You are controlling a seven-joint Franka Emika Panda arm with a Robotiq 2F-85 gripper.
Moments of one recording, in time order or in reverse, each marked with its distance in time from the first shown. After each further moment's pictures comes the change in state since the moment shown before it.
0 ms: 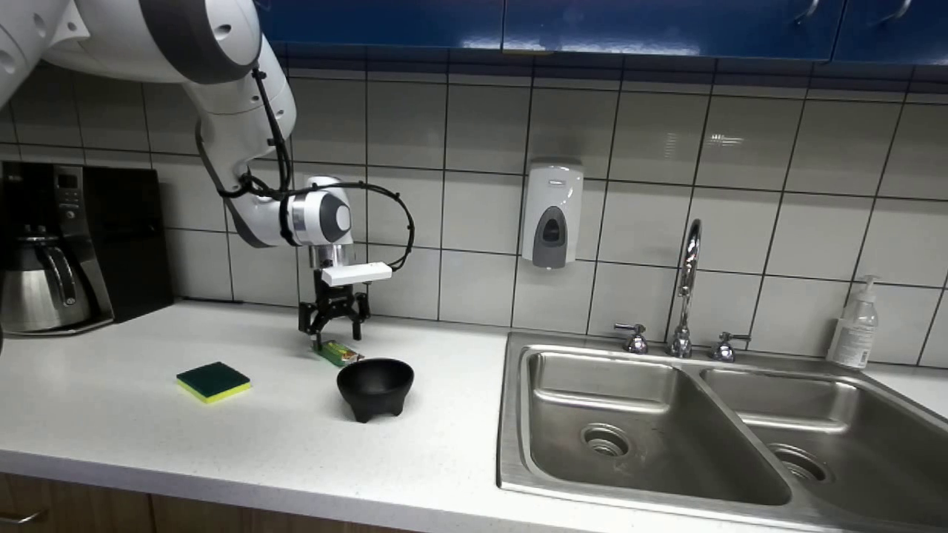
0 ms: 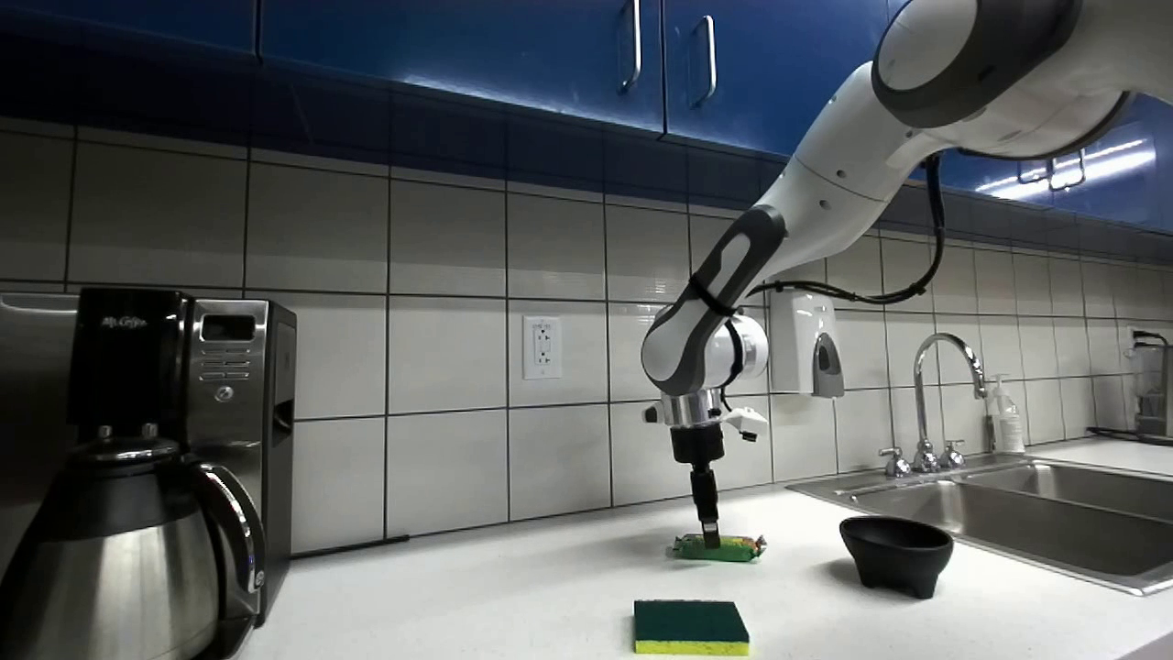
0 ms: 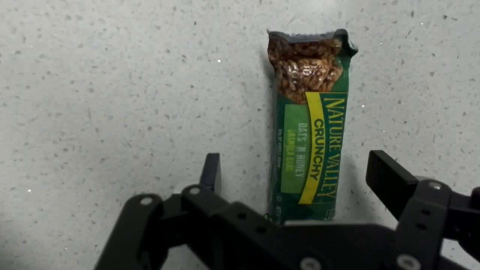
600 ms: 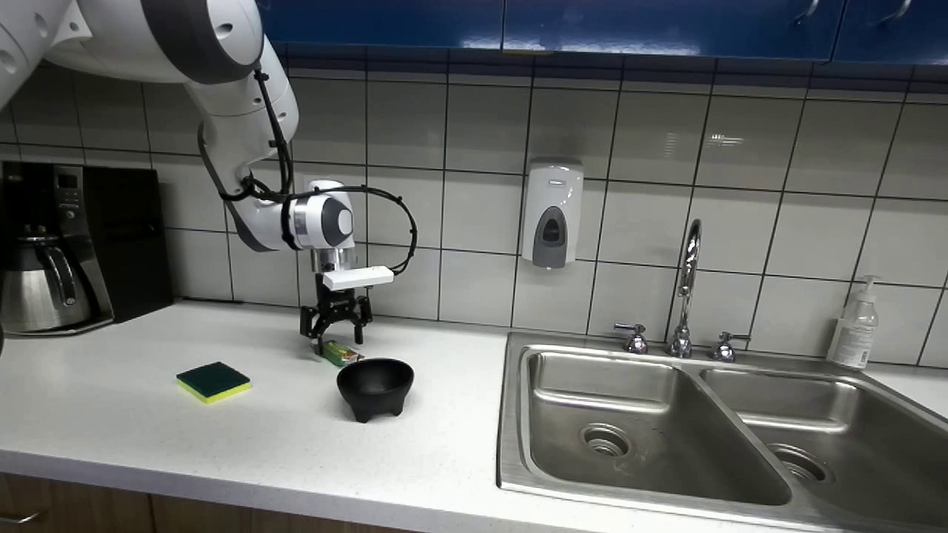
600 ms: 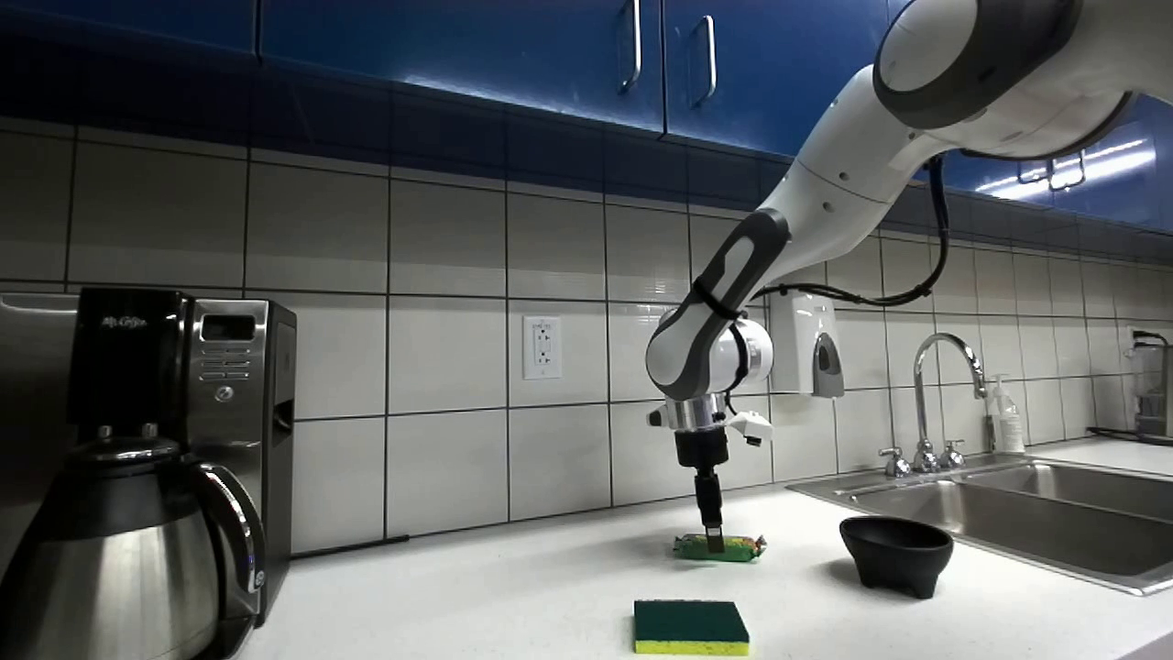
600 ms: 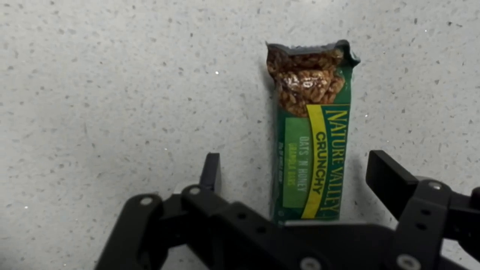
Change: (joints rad) arm -0.009 0.000 0.000 -0.018 0.000 0.019 0.010
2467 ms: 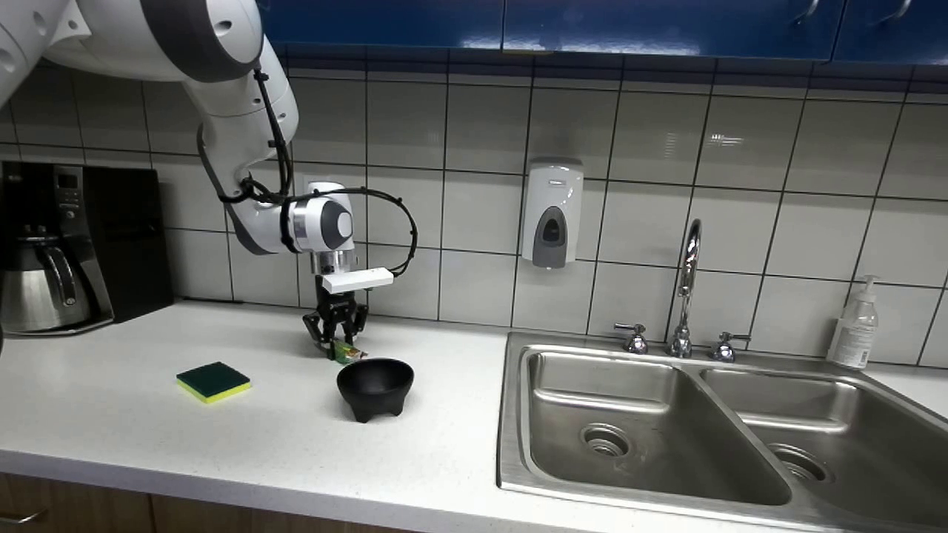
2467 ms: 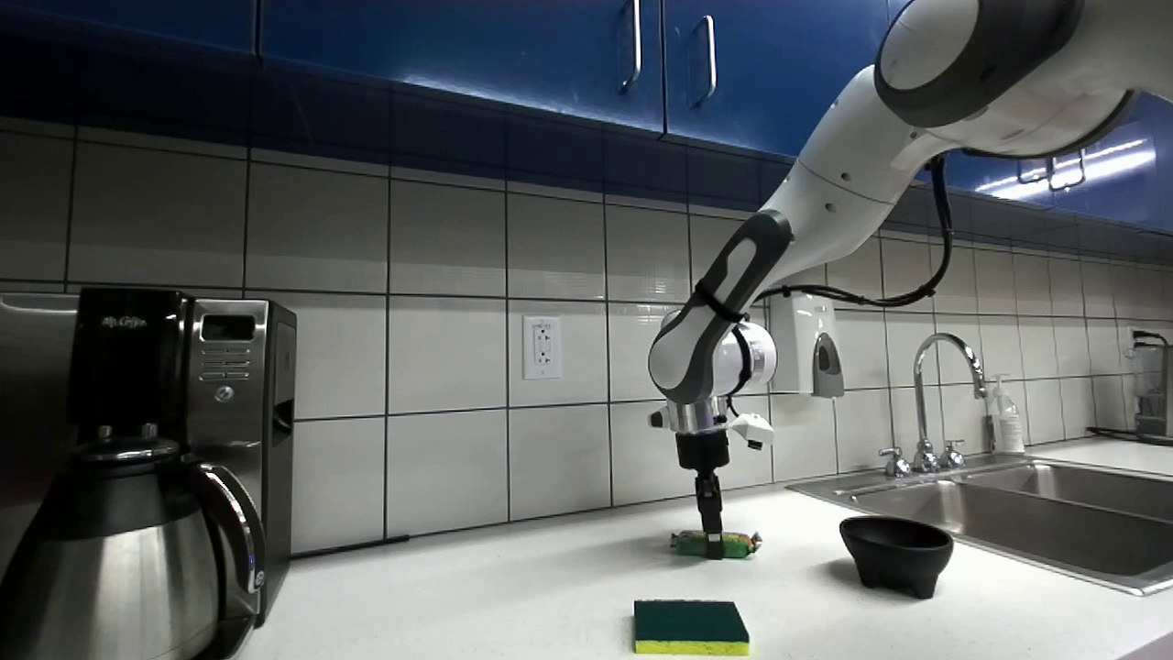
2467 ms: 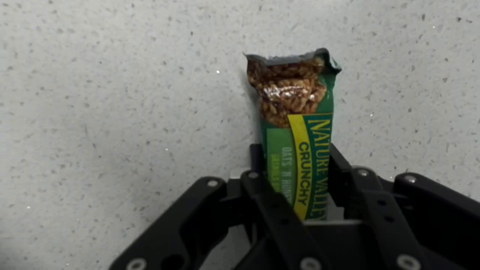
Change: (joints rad) arm -0.001 -0.005 -0.001 -0.022 -0.002 0.039 0.009
